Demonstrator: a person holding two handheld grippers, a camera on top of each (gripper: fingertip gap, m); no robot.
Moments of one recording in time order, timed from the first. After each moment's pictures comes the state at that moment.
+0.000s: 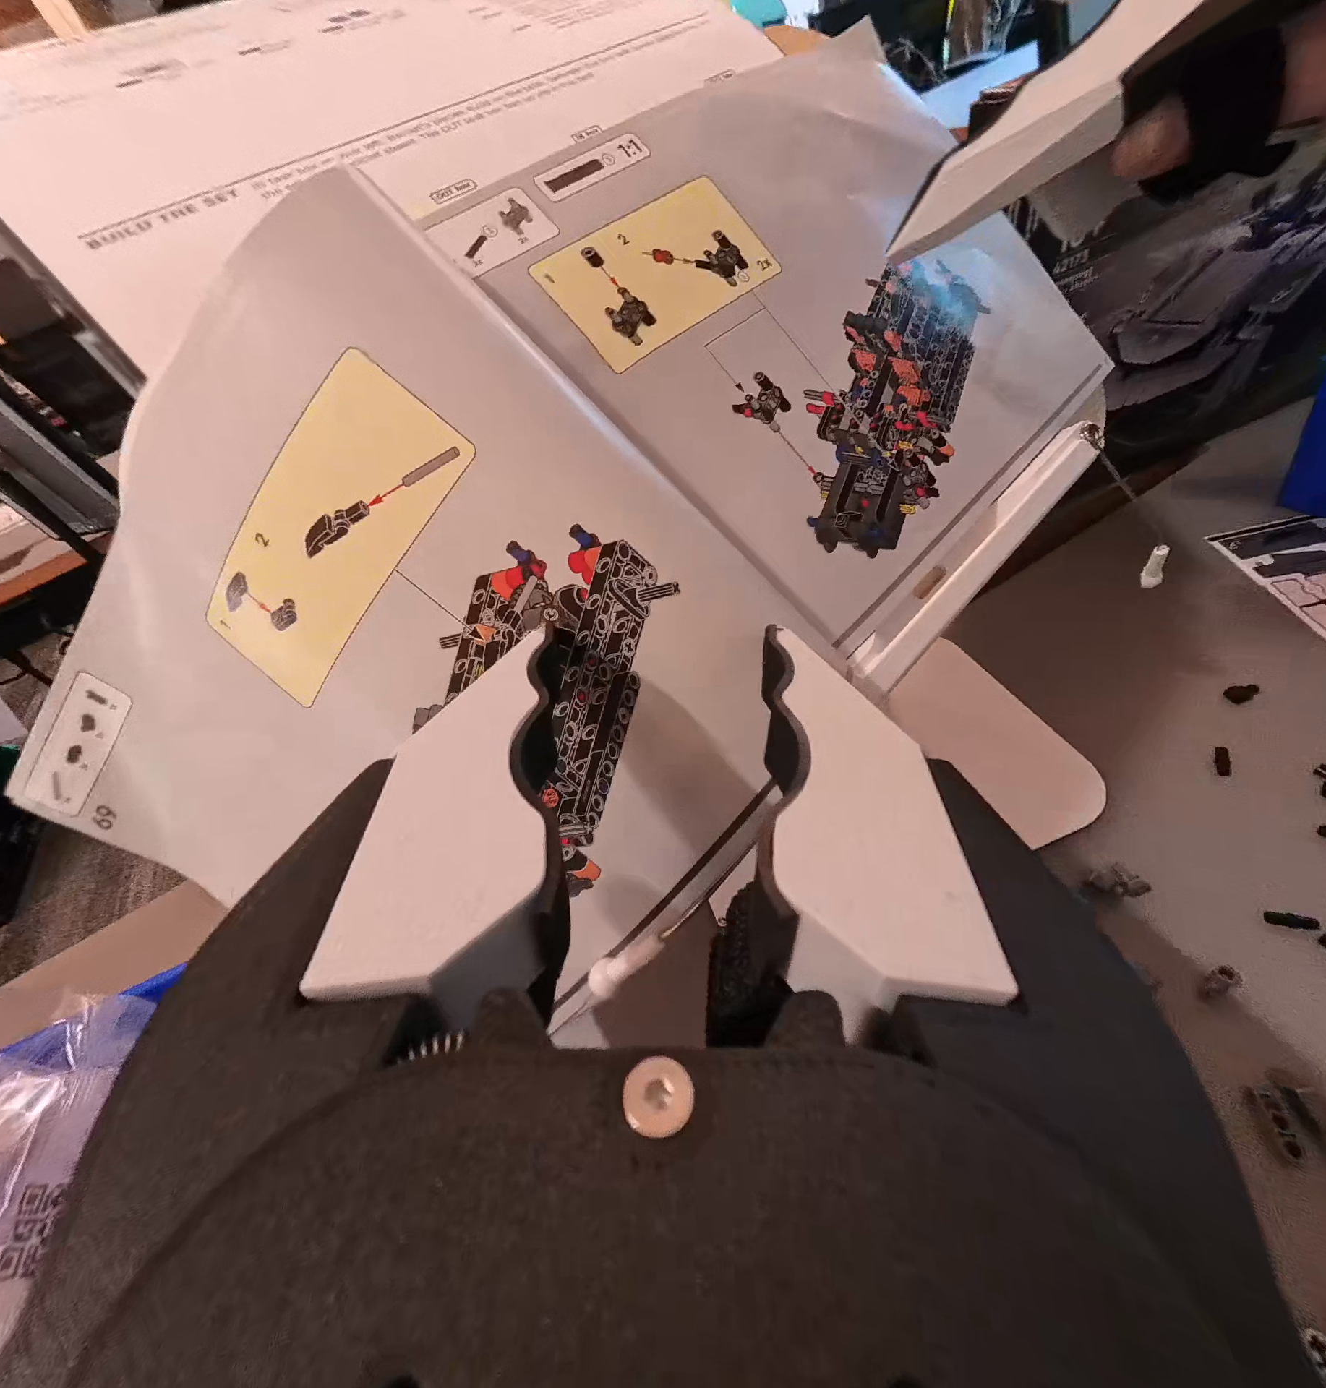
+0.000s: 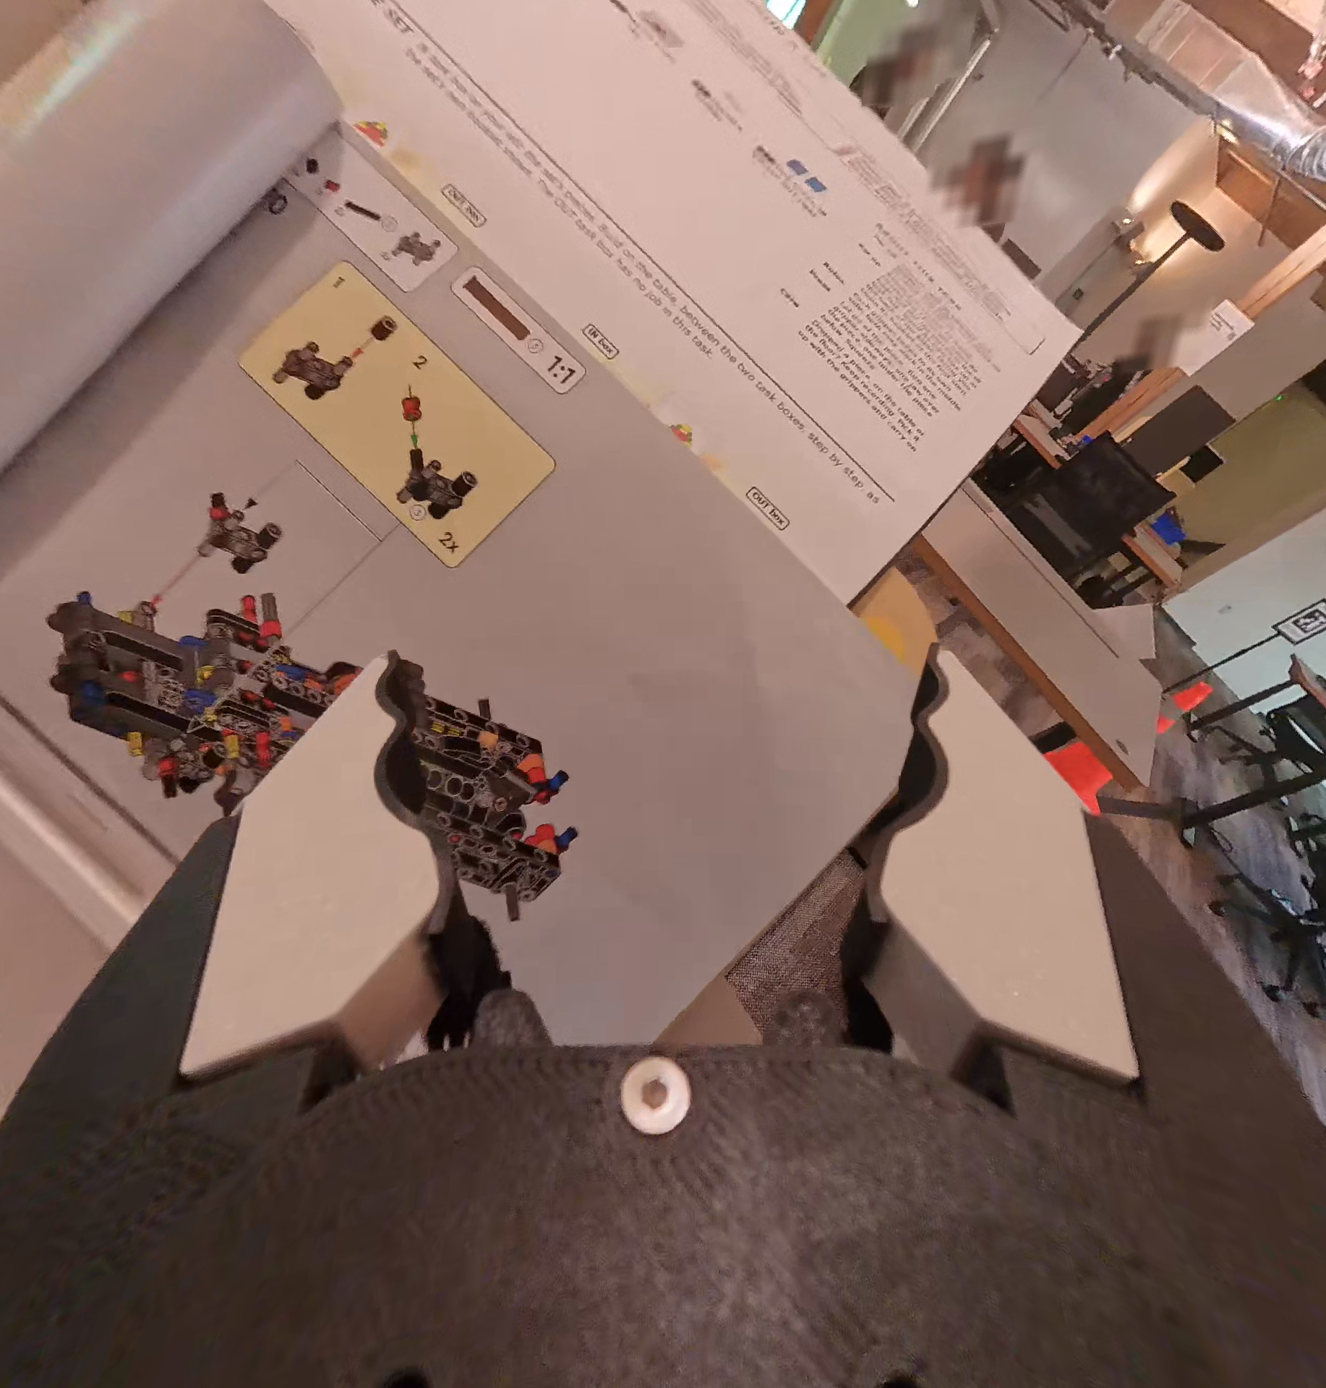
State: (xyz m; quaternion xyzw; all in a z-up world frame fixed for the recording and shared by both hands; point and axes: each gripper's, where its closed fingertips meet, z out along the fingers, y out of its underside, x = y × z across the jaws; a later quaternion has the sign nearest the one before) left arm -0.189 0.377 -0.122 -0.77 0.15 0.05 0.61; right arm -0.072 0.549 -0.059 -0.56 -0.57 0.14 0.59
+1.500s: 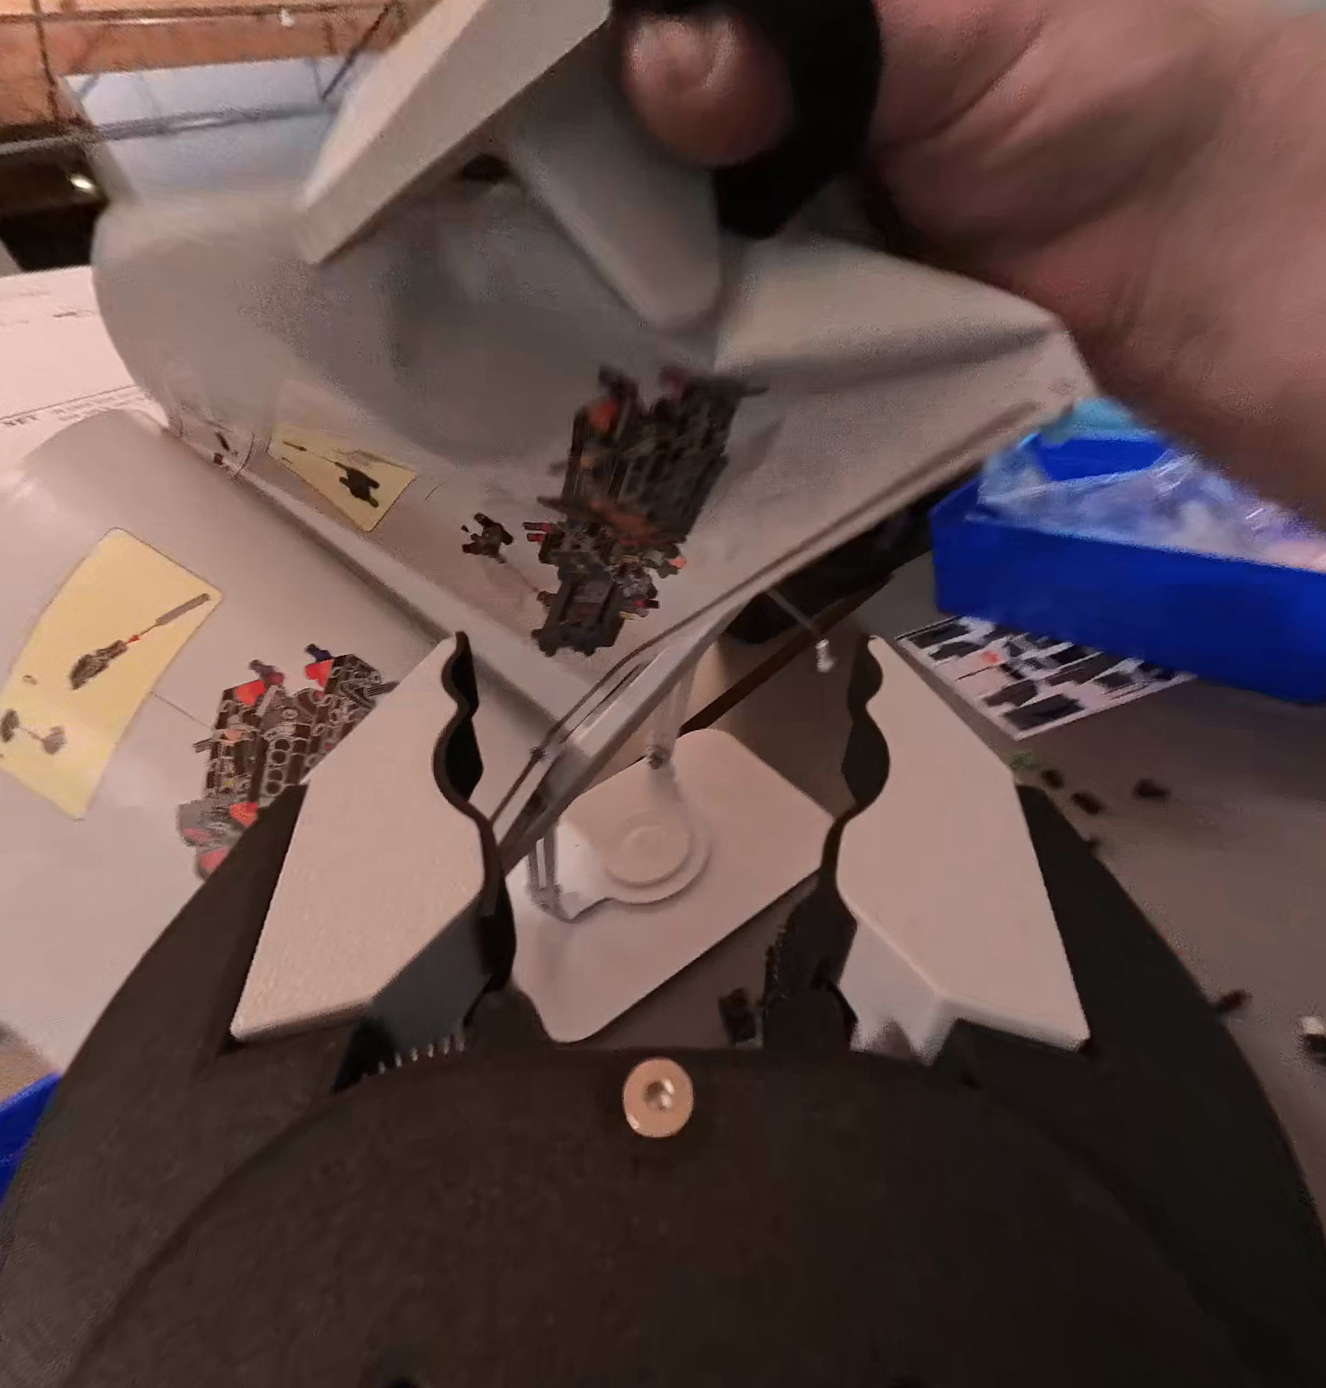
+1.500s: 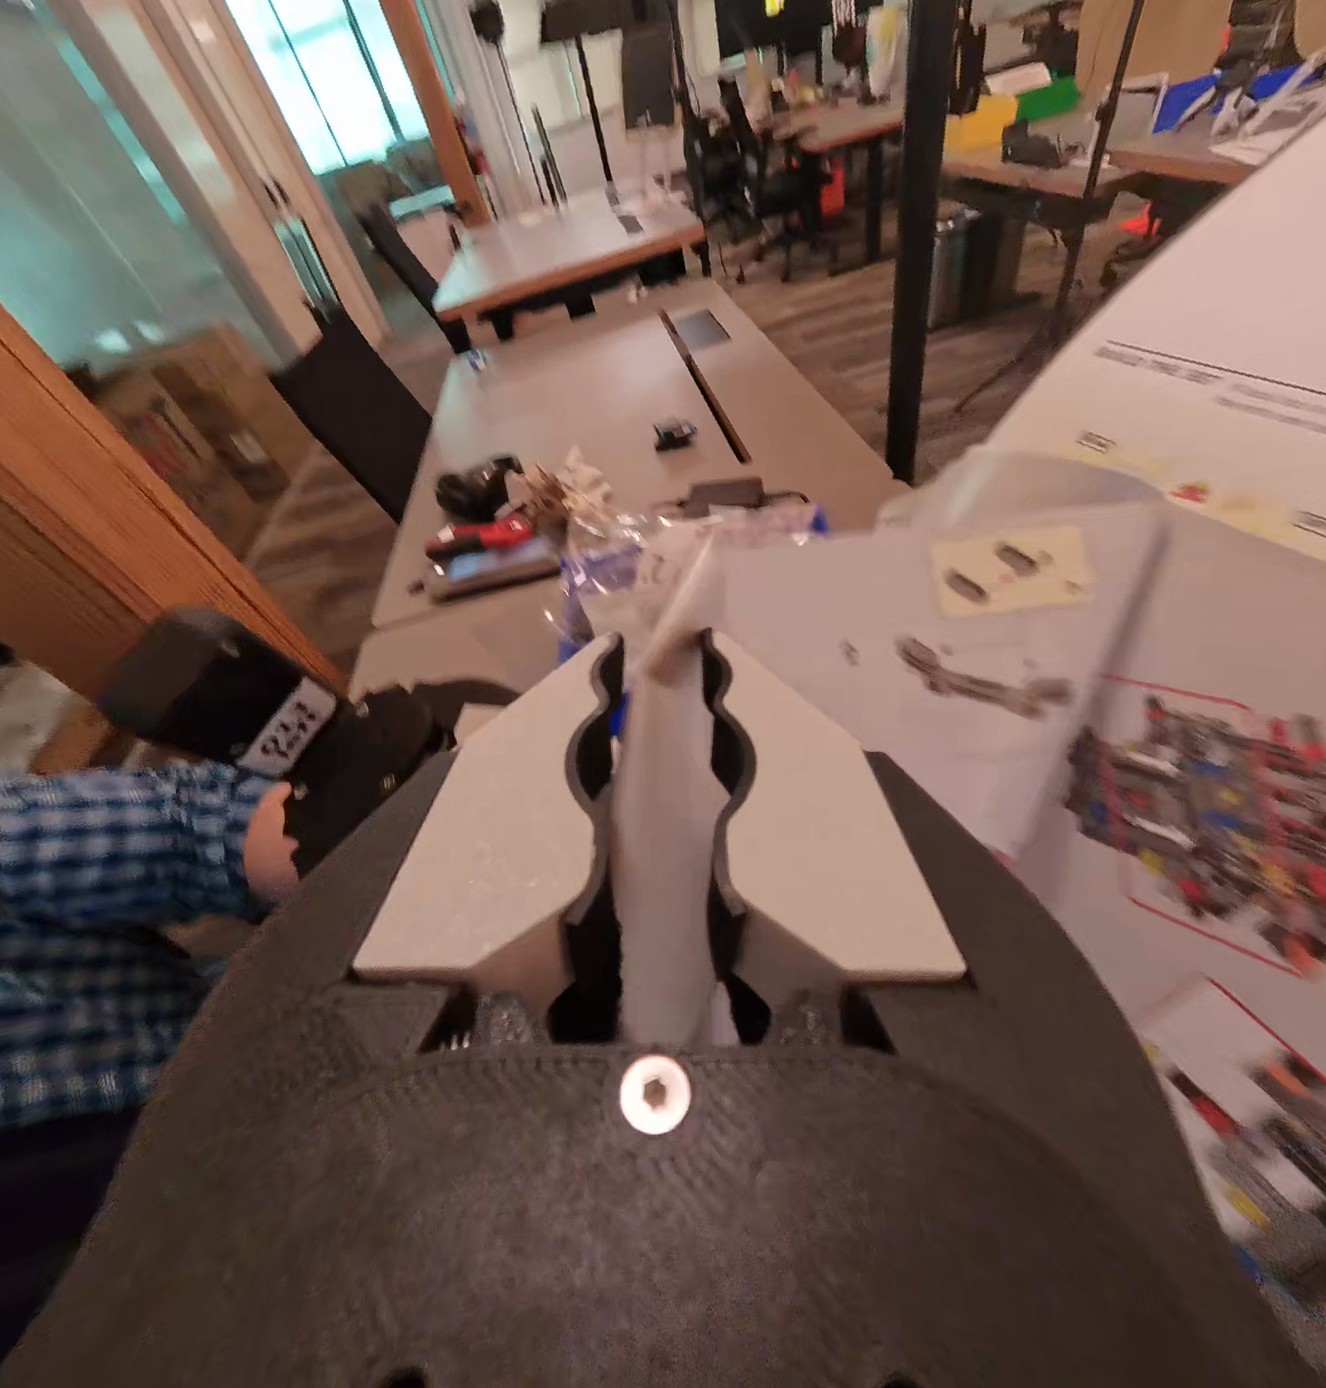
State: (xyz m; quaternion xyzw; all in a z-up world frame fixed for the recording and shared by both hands) left arm -0.105 0.317 -0.093 -0.70 0.21 -0.06 0.68; right arm -0.158 0.332 -0.002 -0.56 -0.55 0.53 0.32
